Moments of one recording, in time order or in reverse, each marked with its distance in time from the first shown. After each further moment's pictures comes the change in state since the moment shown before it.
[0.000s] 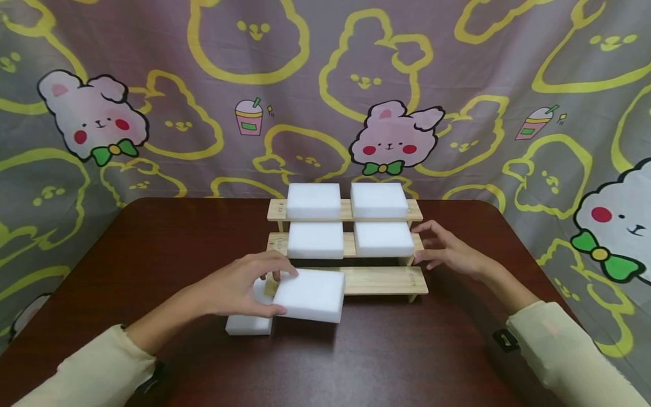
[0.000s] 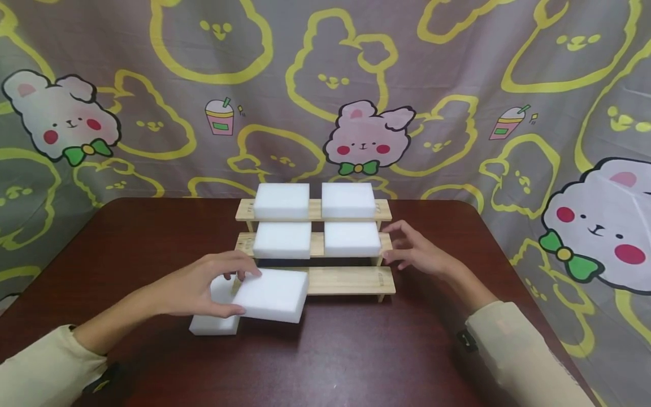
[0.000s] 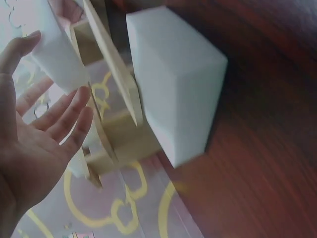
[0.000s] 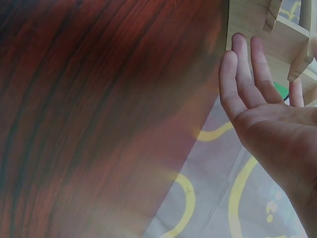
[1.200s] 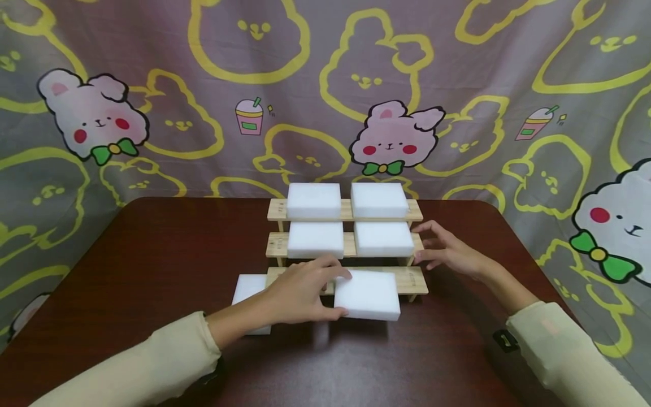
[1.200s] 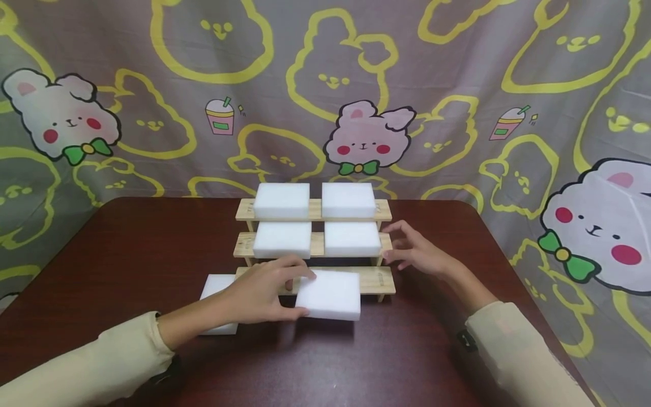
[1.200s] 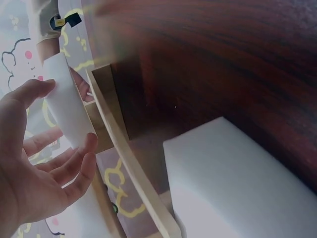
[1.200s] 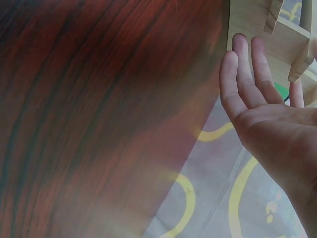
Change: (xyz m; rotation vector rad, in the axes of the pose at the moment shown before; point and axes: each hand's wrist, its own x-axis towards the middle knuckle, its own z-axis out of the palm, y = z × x) left_hand 0.061 0.042 0.058 0.196 0.034 -0.030; right_hand -0.001 -0.001 0.001 -0.001 0.003 0.013
